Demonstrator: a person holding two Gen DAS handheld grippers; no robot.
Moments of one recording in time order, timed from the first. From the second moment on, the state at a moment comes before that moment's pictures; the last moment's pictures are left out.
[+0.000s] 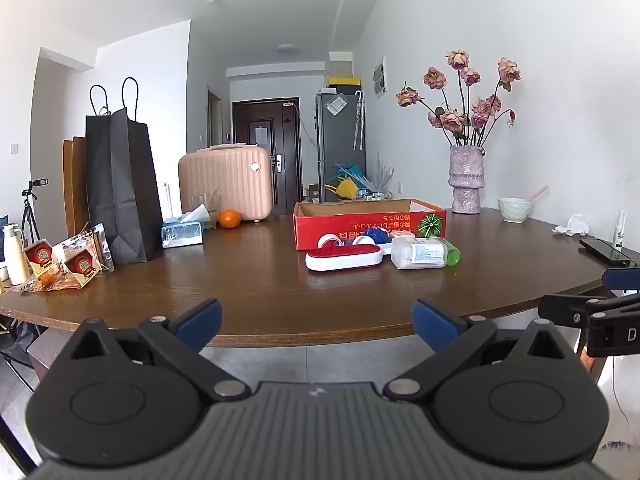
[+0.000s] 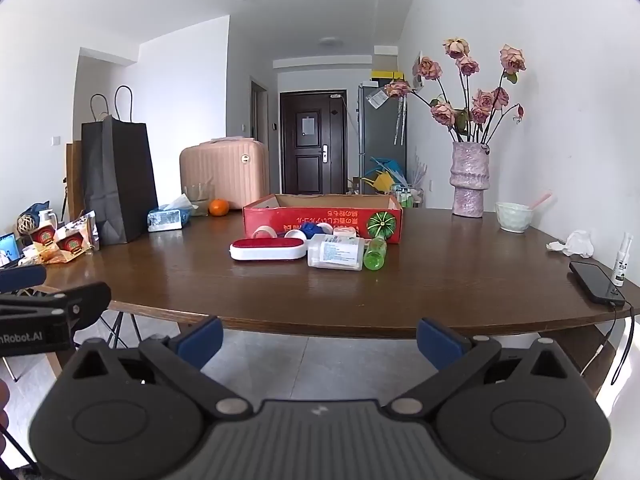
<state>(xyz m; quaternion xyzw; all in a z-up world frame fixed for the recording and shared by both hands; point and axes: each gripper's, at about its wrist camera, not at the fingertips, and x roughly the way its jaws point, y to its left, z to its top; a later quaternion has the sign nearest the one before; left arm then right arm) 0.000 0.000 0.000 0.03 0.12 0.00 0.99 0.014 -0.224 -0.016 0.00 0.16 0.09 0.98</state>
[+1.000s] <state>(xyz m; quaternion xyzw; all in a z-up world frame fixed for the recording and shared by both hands) -0.004 -0.003 0.000 0.03 0.11 0.00 0.99 0.014 -0.225 -0.020 0.01 0.17 0.09 0.98</state>
